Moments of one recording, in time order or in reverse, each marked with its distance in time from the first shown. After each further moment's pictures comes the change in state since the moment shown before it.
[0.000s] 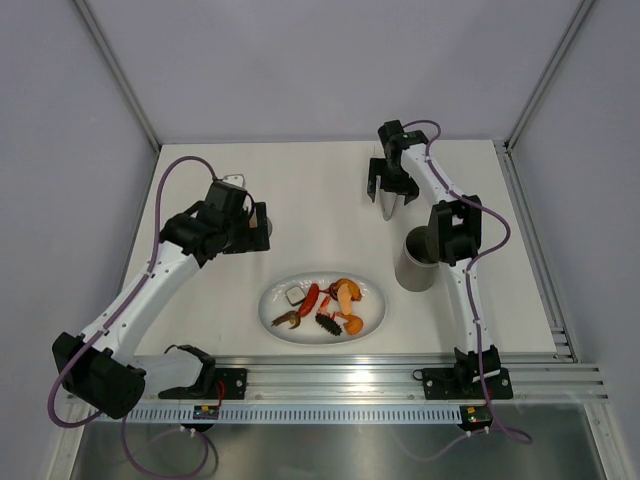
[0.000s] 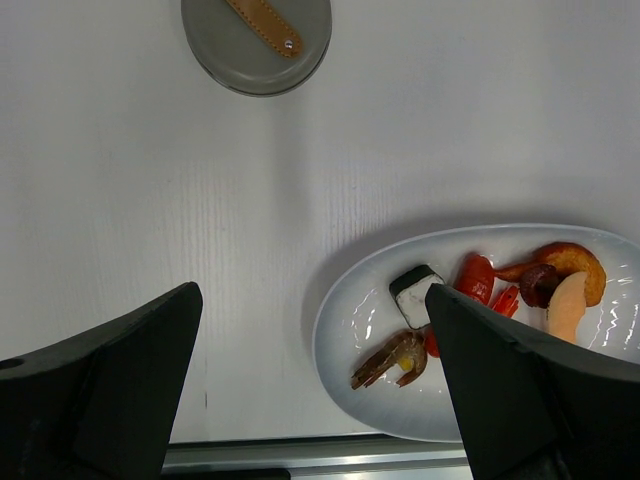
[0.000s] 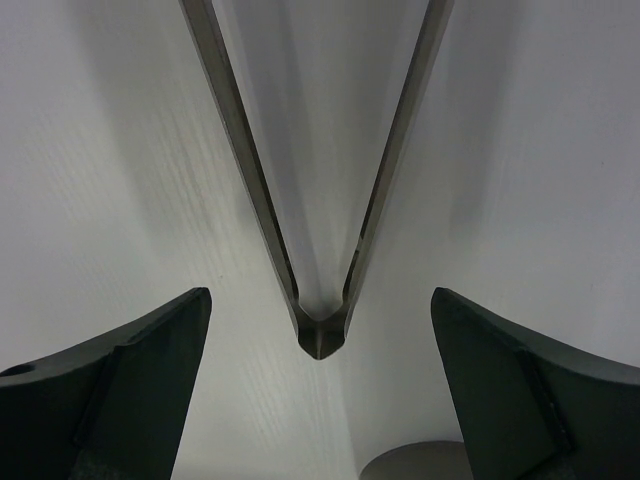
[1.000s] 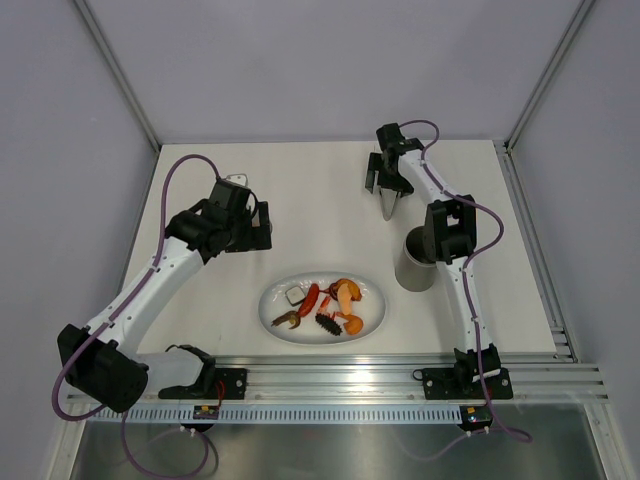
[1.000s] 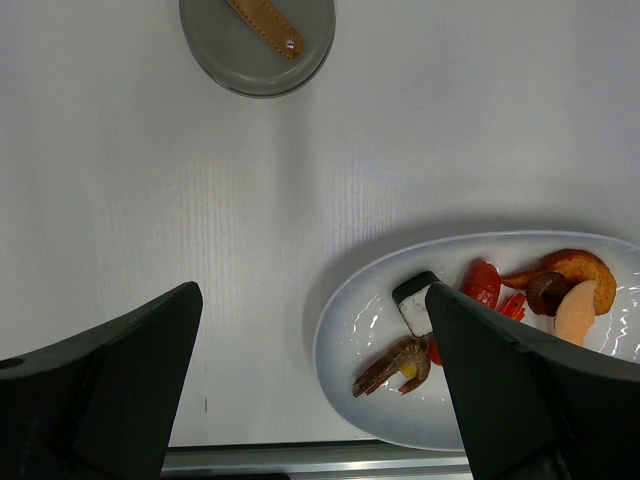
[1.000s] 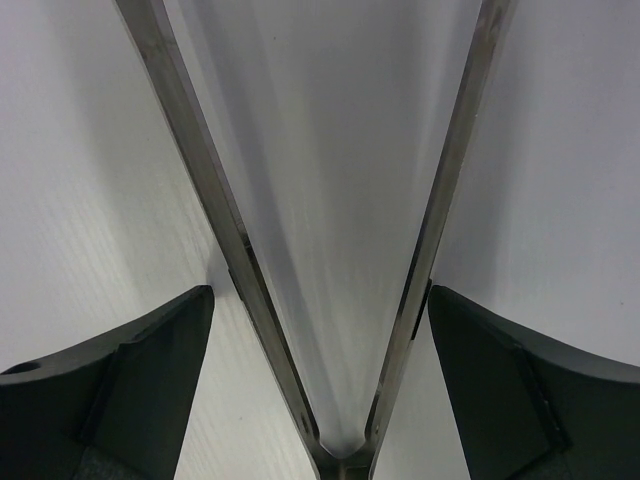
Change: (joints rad) left arm 0.000 0.039 0.002 0.014 -0.006 0.000; right arm -0.007 0.082 0.003 0.237 0.063 0.028
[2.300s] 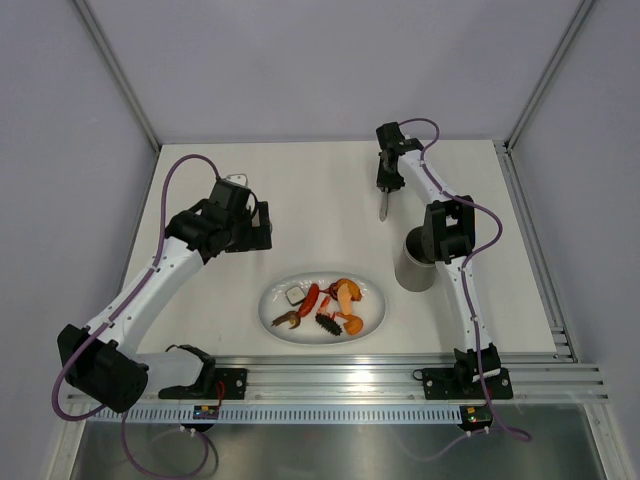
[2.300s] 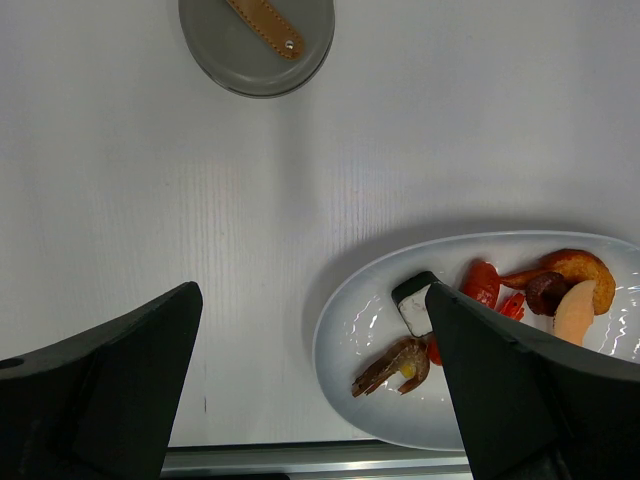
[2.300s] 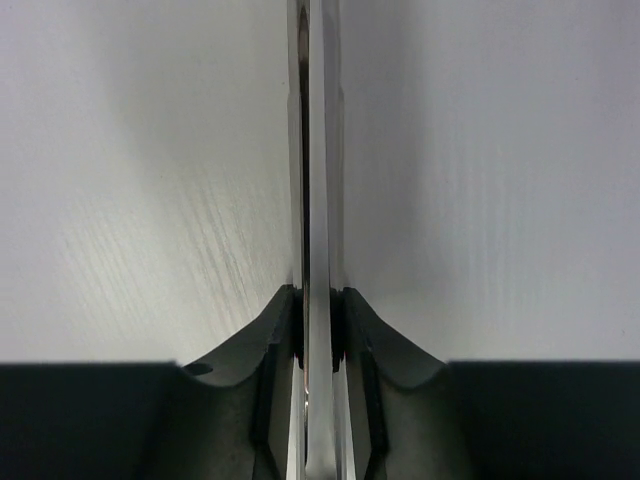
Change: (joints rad) left arm 0.000 0.000 0.000 0.001 0.001 -0.001; right arm 0.000 0.028 0.032 0.030 0.023 0.003
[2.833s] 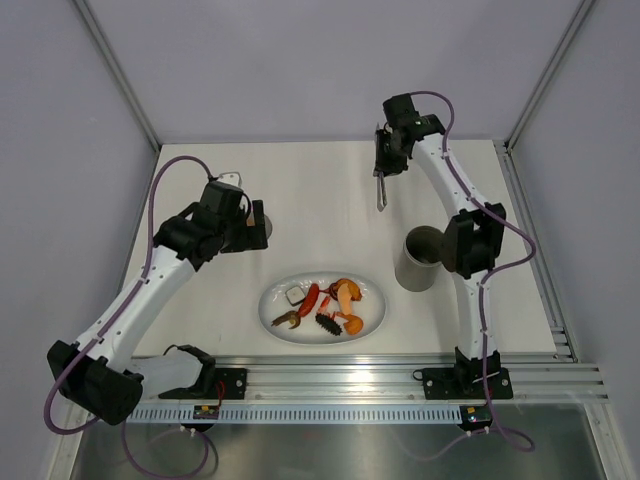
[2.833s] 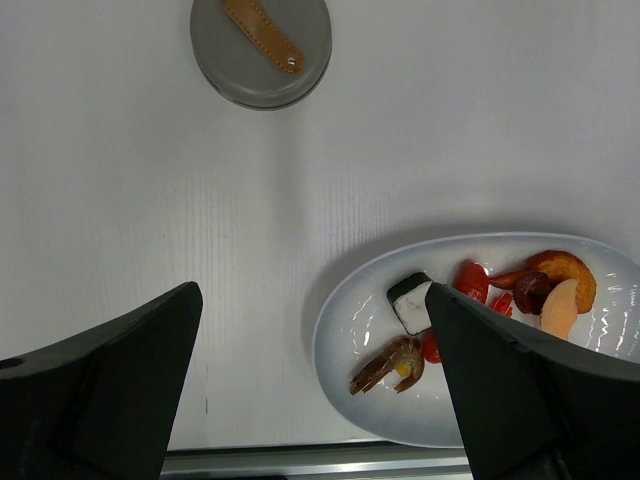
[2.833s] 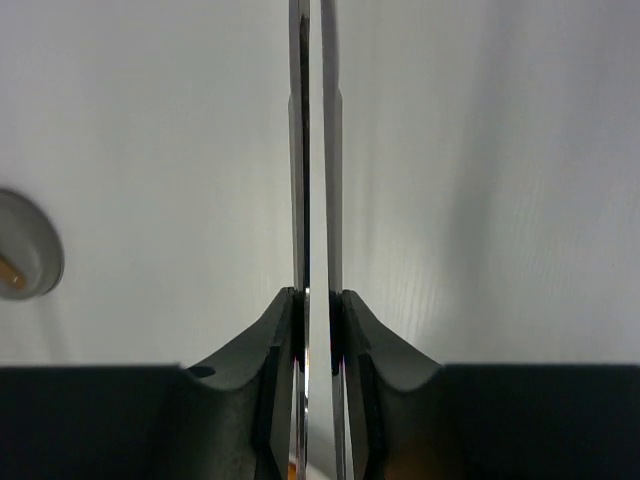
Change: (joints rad) left arm 0.000 -0.063 0.000 -0.005 -0.008 0.000; right arm 0.037 -0.341 -0.109 -0.143 -0.206 -0.041
